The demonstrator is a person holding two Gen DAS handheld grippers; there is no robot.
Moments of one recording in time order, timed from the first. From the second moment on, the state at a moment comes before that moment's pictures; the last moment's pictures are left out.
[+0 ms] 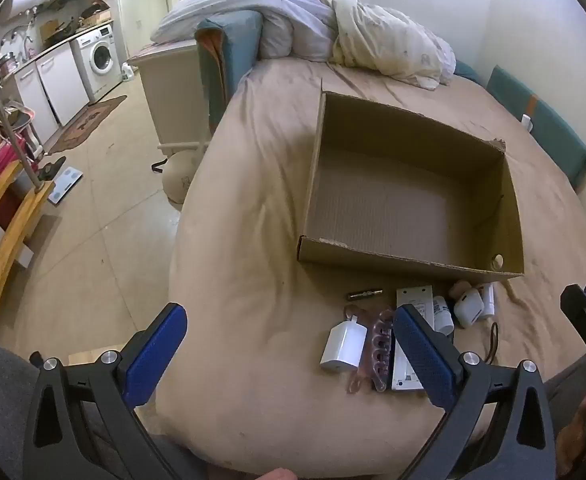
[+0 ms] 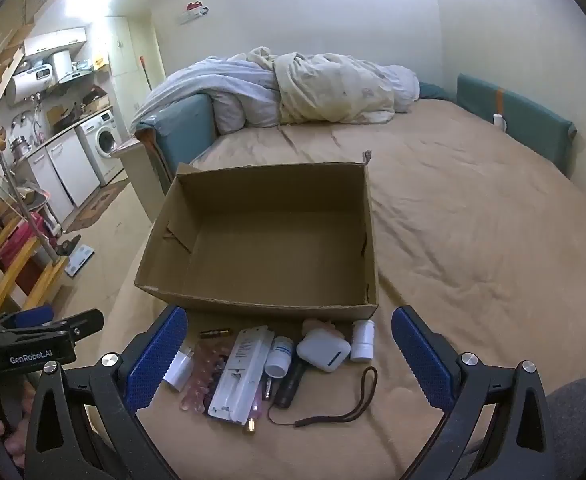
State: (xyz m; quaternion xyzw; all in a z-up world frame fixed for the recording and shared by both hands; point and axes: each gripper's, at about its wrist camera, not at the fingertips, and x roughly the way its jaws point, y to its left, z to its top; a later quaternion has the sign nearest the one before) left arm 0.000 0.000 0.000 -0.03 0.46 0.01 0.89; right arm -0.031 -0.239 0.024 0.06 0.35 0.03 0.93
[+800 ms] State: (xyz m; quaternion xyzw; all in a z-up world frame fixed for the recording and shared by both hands) left arm 0.000 0.000 -0.004 -0.03 0.46 0.02 0.88; right arm -0.030 -0.243 0.022 0.07 0.36 0.03 0.93
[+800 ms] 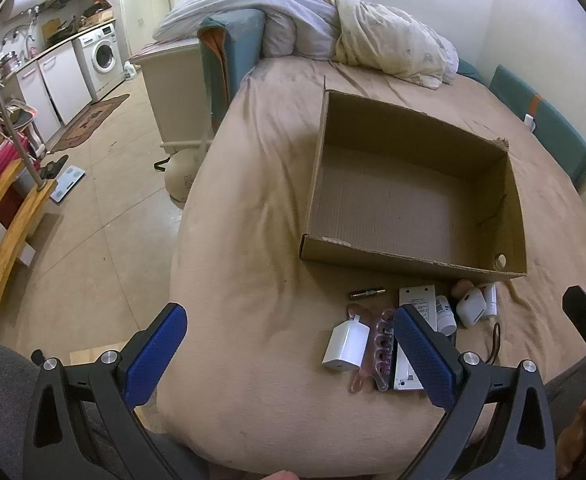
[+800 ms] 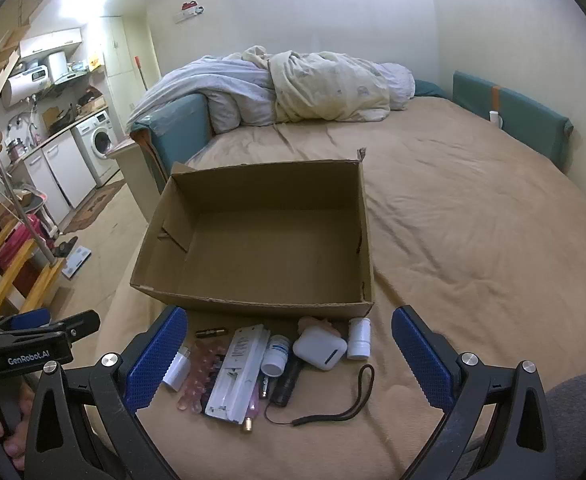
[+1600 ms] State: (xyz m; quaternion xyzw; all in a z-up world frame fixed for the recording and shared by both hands) left arm -0.001 0.001 -0.001 -0.03 0.46 0.02 0.88; right arm -0.029 -0.249 0.024 0.07 0.36 0.02 0.93
